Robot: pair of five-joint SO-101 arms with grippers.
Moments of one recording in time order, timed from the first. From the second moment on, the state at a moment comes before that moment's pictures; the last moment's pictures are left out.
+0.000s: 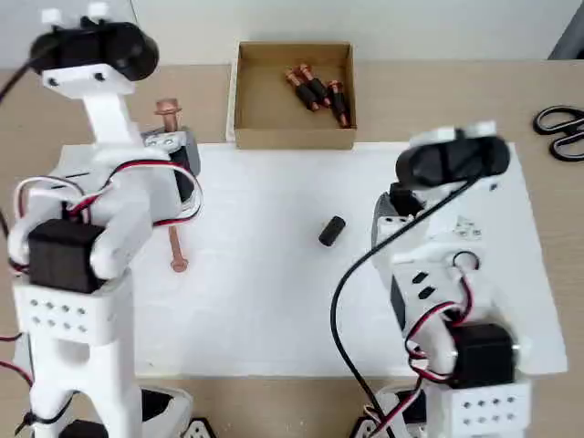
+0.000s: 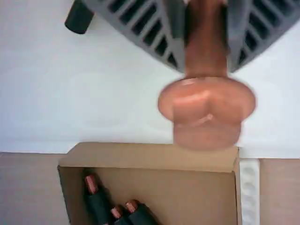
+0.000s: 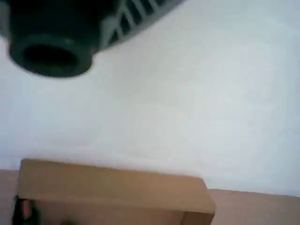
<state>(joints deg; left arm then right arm) 6.0 -28.1 -6.7 82.4 18.1 -9.7 -66.0 41.6 61.5 -6.1</state>
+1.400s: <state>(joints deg) 23.8 -30.5 19.7 51.6 34.7 -30.4 -76.8 65.0 47.0 -4.7</state>
